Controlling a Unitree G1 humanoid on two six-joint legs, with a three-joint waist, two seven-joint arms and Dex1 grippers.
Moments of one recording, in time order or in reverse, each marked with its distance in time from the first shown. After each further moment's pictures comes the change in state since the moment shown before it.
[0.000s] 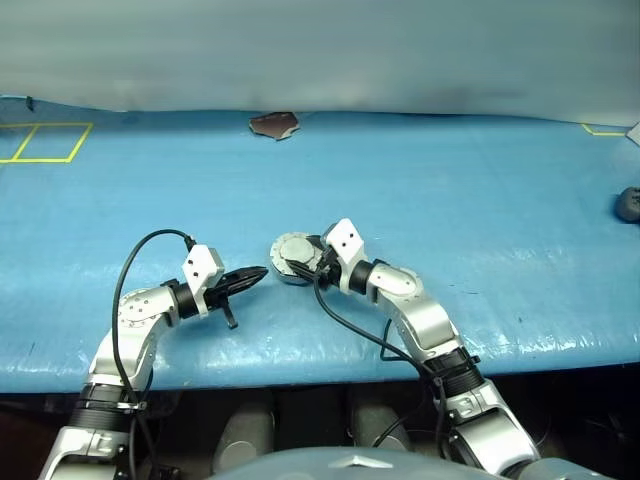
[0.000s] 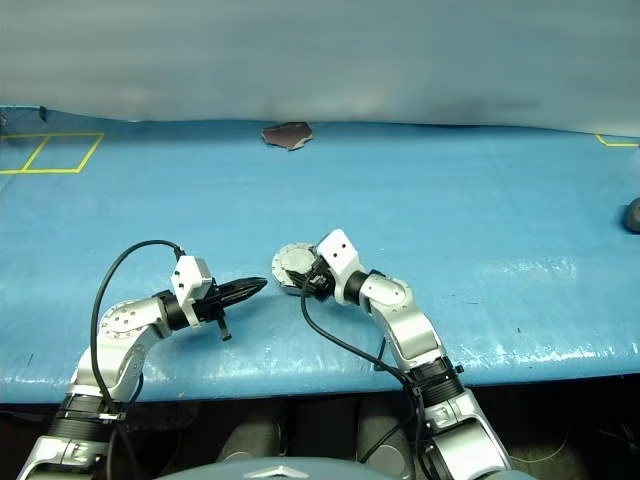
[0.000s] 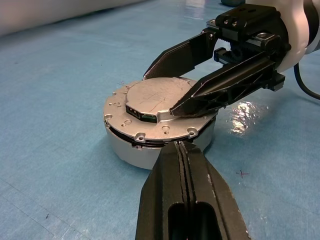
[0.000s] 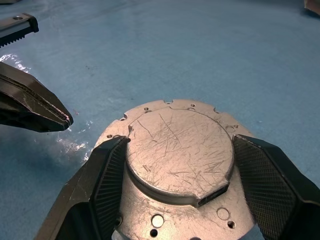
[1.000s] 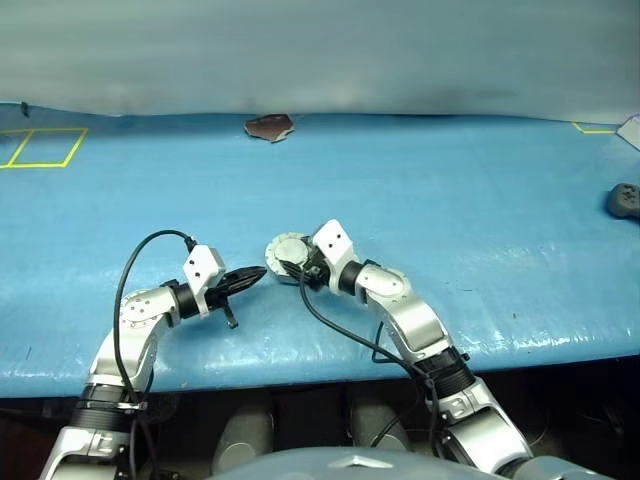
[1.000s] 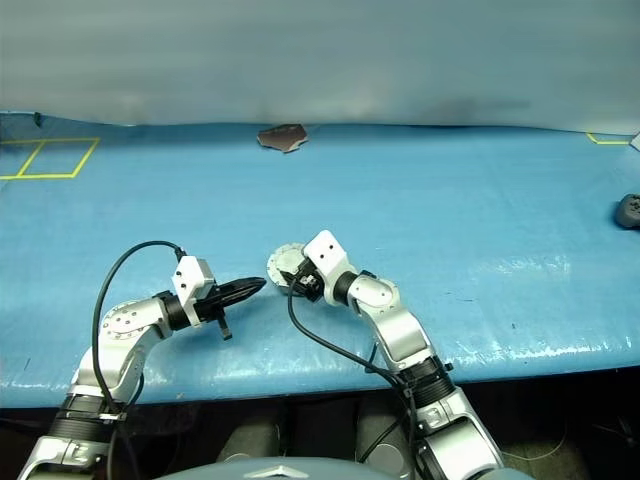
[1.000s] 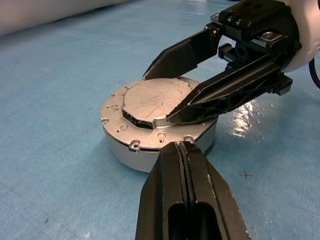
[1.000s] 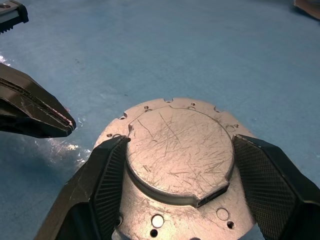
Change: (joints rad) left arm 0.001 -0.002 -0.005 0.006 0.015 -0.001 0.025; right arm -0.012 0.025 0.053 -0.005 -0.065 0.050 -0.089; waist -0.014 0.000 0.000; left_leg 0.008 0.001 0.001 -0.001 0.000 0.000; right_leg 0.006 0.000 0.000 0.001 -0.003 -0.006
